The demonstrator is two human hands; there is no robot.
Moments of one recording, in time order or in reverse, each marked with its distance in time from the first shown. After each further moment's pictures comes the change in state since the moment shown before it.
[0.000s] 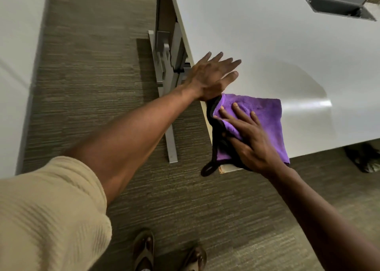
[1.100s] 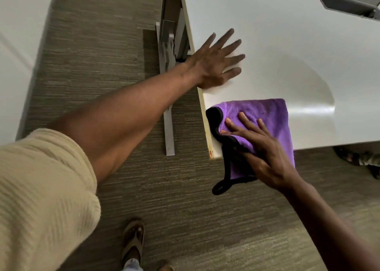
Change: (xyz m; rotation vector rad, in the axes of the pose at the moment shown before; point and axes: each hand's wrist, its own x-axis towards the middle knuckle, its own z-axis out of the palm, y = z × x) left_hand -0.003 0.009 0.005 0.294 -0.013 0.096; right_hand -0.059 0.030 -0.013 0.056 -0.083 -0.139
